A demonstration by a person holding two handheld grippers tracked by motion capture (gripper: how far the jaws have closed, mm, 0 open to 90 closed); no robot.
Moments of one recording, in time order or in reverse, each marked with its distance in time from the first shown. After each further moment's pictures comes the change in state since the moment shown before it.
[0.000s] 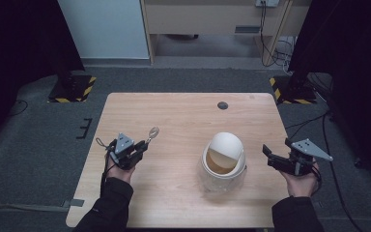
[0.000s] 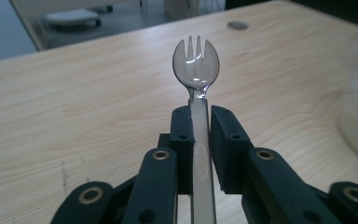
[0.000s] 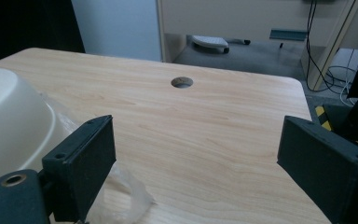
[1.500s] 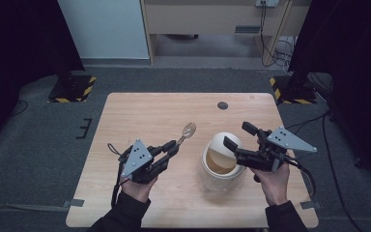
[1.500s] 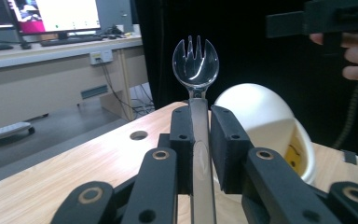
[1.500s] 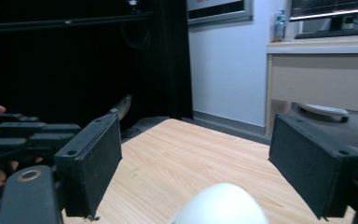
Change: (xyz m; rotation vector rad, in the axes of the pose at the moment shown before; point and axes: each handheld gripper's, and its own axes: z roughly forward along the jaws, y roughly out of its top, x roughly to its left) left arm -0.103 0.064 -0.040 -0.323 -0.252 0.178; right arm 0.113 0.084 -0.022 -0.224 0.439 -0.001
